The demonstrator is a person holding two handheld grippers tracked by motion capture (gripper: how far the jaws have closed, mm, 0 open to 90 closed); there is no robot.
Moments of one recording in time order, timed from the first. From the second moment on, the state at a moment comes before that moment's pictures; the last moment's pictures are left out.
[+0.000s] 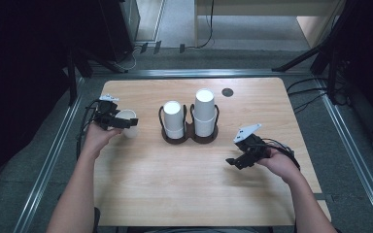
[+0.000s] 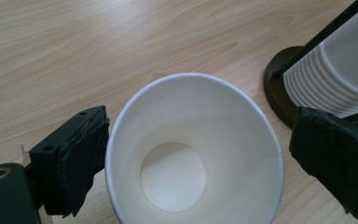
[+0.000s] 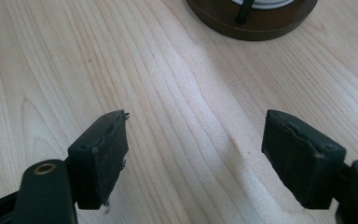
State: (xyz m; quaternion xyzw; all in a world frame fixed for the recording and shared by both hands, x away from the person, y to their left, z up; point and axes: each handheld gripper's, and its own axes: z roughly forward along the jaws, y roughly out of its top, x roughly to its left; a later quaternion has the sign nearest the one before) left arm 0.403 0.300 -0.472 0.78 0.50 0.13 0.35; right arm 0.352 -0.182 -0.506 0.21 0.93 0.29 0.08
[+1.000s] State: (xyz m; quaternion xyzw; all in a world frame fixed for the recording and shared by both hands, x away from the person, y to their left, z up) left arm 0.376 0.301 -0.431 0.77 0.50 0.13 0.38; right arm 0.354 -0.175 -0.504 0.19 0.93 0.30 0.07
